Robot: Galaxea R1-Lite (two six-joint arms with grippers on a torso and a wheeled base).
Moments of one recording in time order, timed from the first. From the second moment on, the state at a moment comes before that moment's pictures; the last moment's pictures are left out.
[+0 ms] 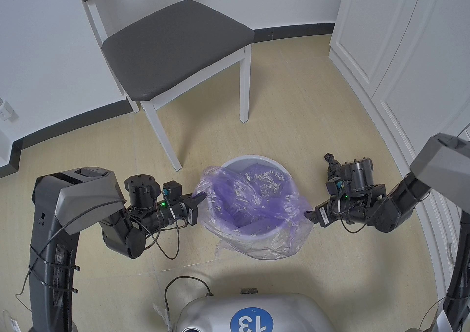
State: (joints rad) left arm -0.28 2.48 -0.97 -1.26 -0.43 0.13; right arm 0.34 2.15 -0.92 -0.55 -0.05 -0.18
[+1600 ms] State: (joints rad) left arm -0.22 2.50 -0.88 -1.40 -0.42 0.12; right arm 0.62 2.53 -1.86 0.01 0.00 -0.26
